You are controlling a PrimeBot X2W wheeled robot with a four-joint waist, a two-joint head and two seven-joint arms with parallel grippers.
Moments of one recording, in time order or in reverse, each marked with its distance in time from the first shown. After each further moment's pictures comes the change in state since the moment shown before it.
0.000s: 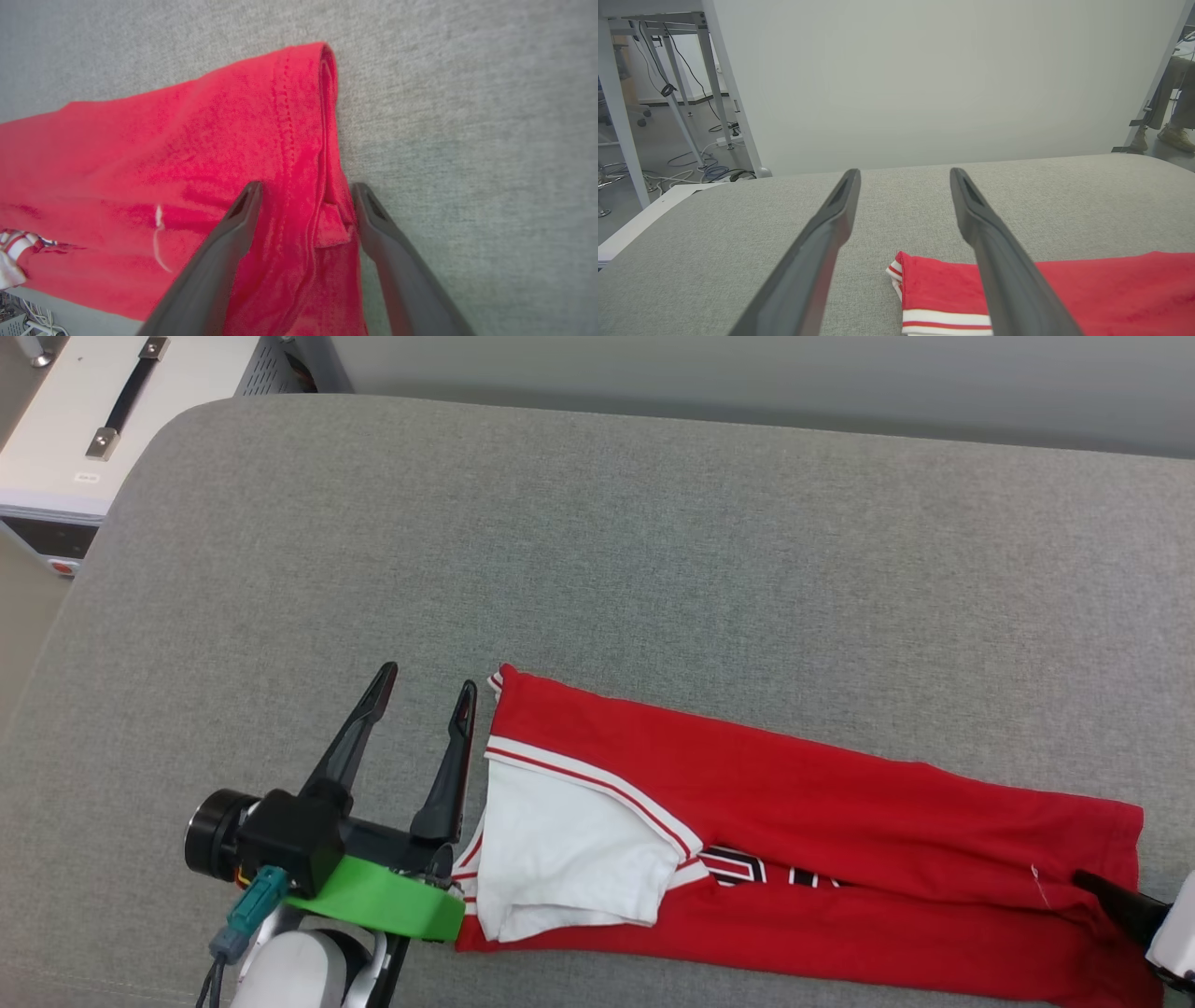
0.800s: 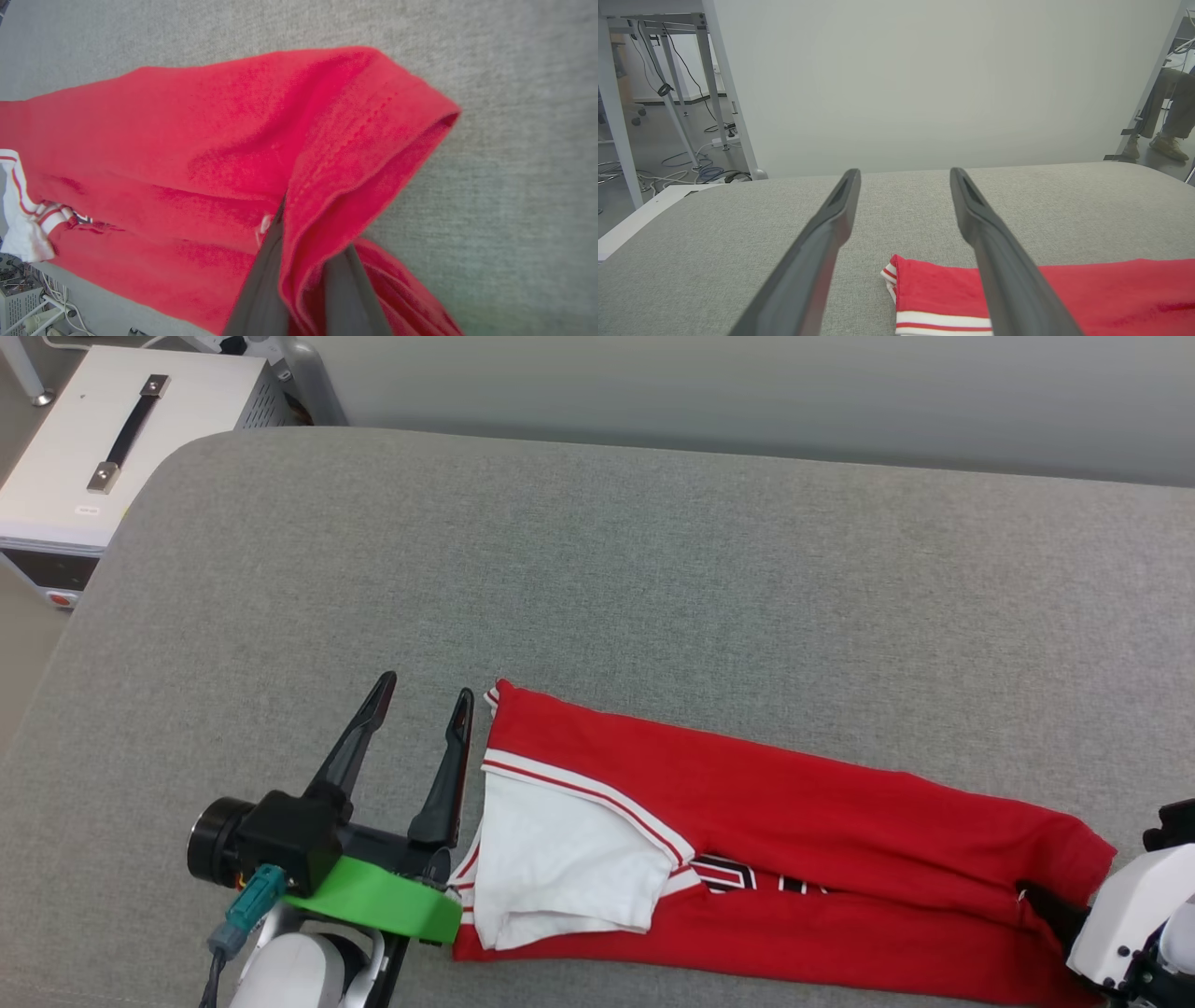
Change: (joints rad) left arm 0.000 0.005 -0.005 0.031 -0.030 0.000 0.000; right arm -0.015 -0.011 0.154 0.066 0.063 0.001 -0.156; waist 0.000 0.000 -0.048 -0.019
